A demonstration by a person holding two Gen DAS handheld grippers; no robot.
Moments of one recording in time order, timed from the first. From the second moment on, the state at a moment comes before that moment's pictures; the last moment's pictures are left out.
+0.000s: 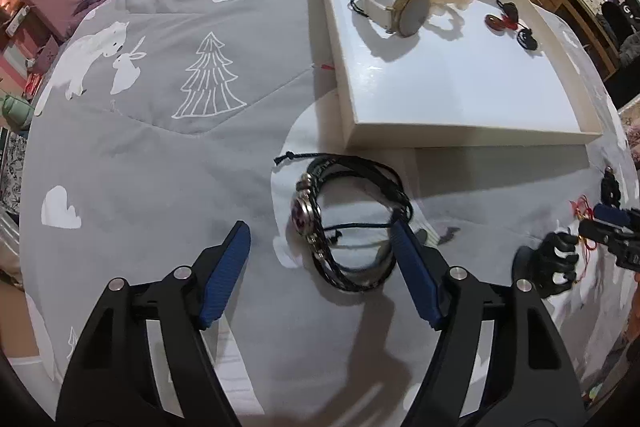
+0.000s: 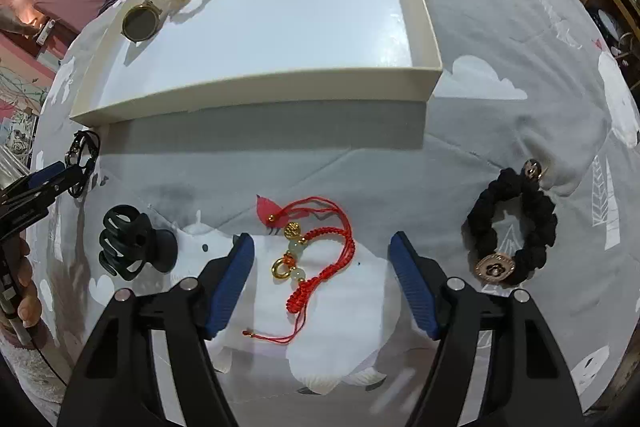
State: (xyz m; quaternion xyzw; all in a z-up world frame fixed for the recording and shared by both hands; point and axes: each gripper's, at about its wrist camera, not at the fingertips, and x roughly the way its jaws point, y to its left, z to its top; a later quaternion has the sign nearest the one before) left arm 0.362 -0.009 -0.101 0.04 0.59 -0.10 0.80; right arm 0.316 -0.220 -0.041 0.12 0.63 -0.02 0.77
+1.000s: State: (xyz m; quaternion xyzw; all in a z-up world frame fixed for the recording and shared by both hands) left arm 0.344 -0.006 -0.086 0.04 0.55 -0.09 0.83; right arm 0.286 -0.218 -0.015 0.08 0.56 -0.05 0.82
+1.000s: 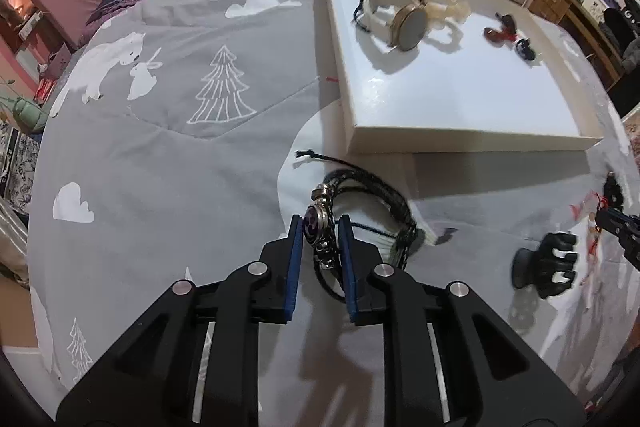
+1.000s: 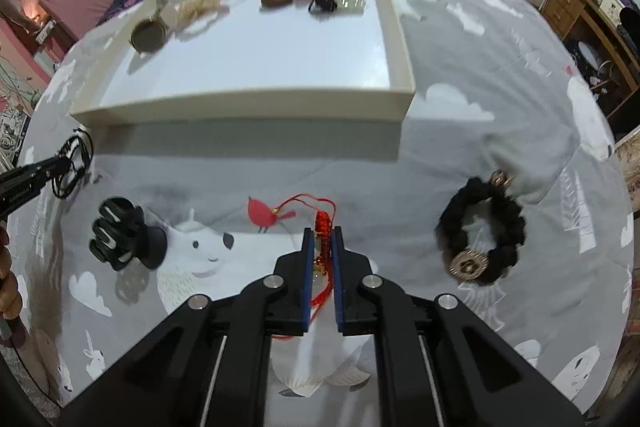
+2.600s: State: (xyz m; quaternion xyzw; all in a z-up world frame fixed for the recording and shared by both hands) left arm 0.465 -0.161 -0.082 0.05 0.53 -0.15 0.84; right arm 0.458 -0.260 -0.024 0.10 0.50 -0.06 0.86
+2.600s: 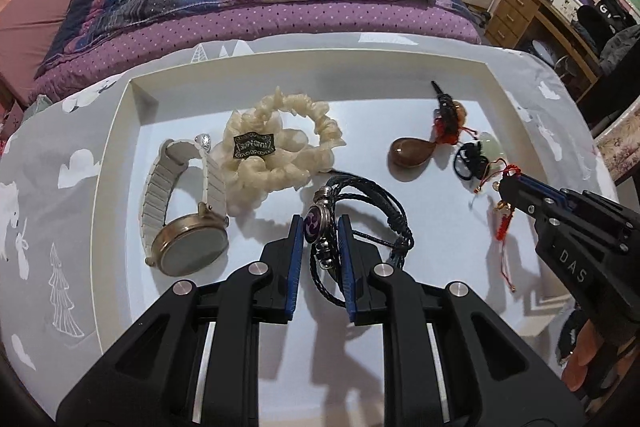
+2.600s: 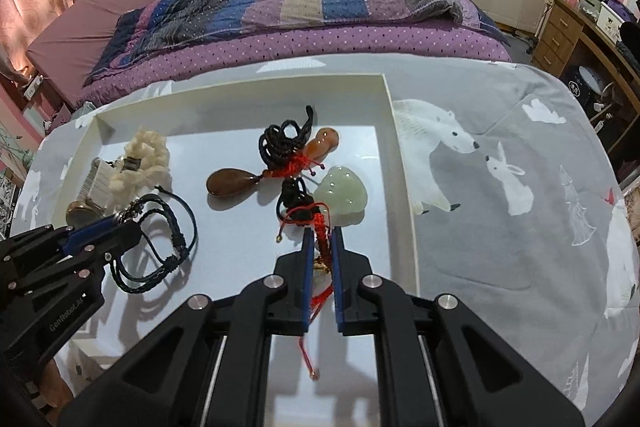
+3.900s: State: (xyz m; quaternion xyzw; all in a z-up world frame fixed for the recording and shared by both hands) left arm 0.351 -0.096 0.058 0.02 0.38 -0.12 0.92; right arm 0.345 -0.255 0.122 0.05 0.33 -0.11 0.94
